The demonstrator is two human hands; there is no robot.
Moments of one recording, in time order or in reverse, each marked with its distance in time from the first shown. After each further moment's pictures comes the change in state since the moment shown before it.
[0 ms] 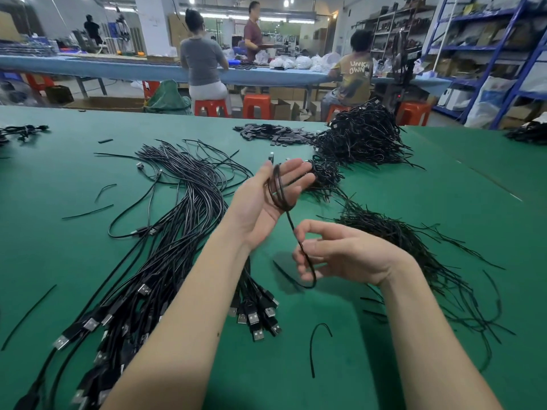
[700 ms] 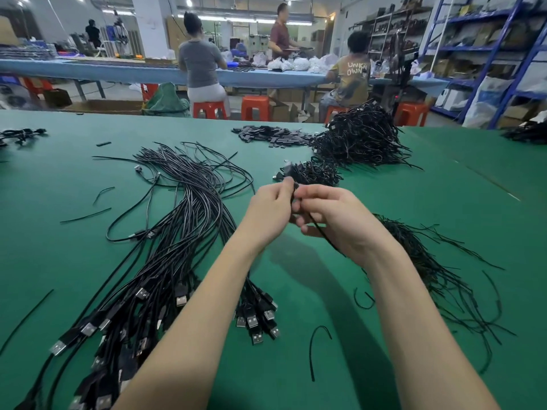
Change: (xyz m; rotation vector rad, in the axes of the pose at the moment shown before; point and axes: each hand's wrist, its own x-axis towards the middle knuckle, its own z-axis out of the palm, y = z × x) left_hand 0.008 -0.020 -0.006 1.100 0.196 0.169; right_hand 0.026 -0.029 0.017 -0.047 0.575 -0.279
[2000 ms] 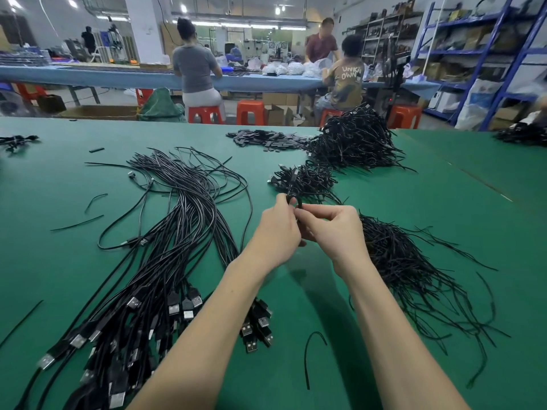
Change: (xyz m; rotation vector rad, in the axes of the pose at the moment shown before) left_hand -0.012 -0.001 0.024 0.229 0.006 0.056; right_hand 0.009 0.036 -0.004 -0.138 0.389 -0.112
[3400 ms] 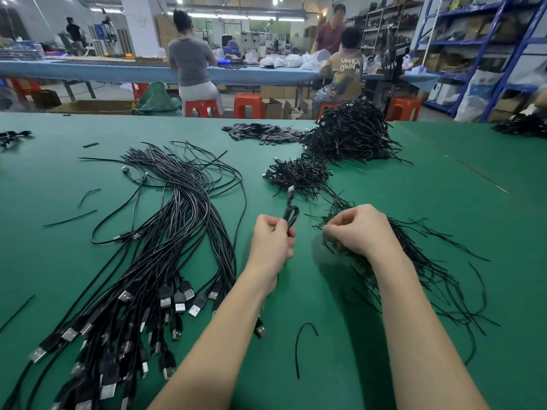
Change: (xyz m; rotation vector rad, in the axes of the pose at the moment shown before) left_hand -0.014 -0.026 0.037 -0.663 0.102 -0.402; right_hand 0.016 -0.001 -0.060 -0.826 -0.014 0.143
